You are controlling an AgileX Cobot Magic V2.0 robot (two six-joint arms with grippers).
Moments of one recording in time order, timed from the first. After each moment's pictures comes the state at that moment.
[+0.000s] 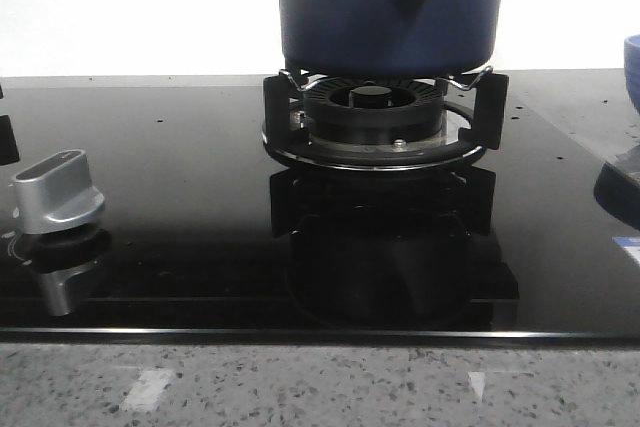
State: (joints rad) left arm -0.69 1.14 -1.13 0.11 0.25 -0.05; right arm 0.04 0.46 -0.81 0.17 0.61 -0.05
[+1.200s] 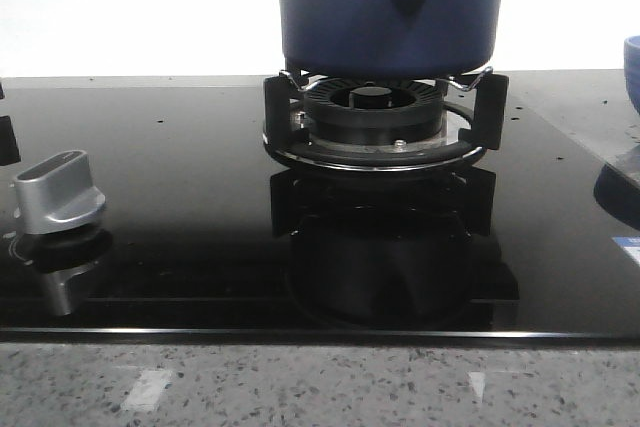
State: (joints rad) left arm -0.68 0.47 -0.55 0.15 0.25 -0.05; right arm 0.04 -0.01 -0.33 0.17 0.30 -0.08
